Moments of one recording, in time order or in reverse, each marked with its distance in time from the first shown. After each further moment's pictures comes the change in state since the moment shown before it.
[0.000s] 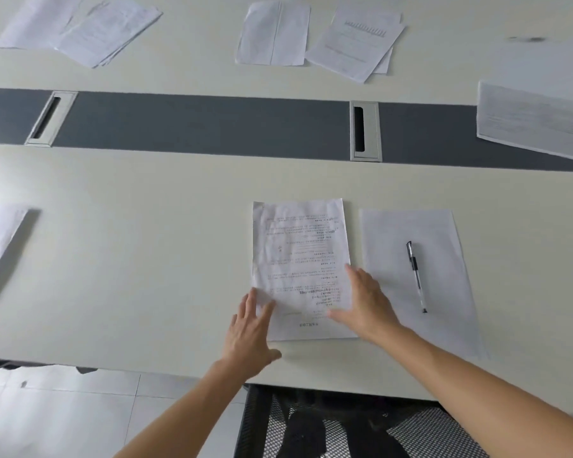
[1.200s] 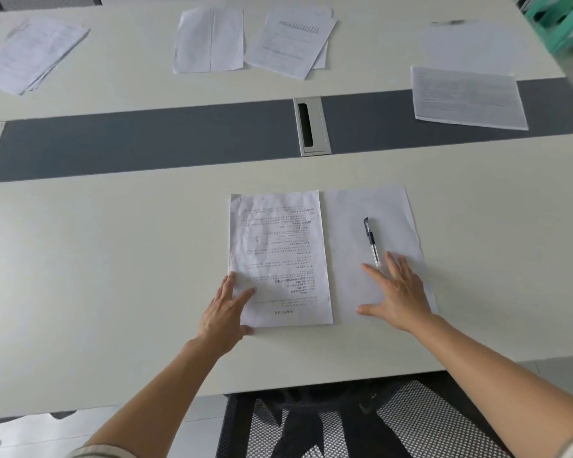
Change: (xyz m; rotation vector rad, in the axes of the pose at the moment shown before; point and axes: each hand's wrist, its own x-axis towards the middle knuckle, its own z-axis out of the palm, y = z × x) left_hand 0.042 0.002 -0.020 0.058 0.025 0.175; right_hand -0.013 0.124 -0.017 -0.233 0.088 0.166
